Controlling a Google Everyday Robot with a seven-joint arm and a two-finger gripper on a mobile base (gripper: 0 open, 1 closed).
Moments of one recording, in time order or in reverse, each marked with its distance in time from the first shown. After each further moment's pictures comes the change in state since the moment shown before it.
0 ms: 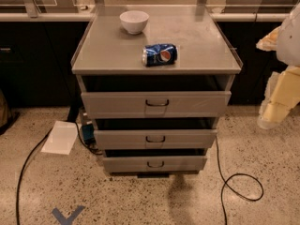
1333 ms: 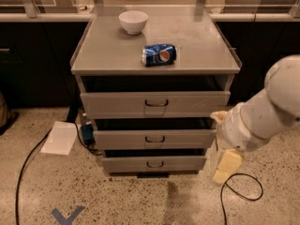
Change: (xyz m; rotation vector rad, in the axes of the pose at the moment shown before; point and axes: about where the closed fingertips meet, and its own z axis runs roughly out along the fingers) arm -0.001 0.070 0.188 -0.132 -0.166 -0.032
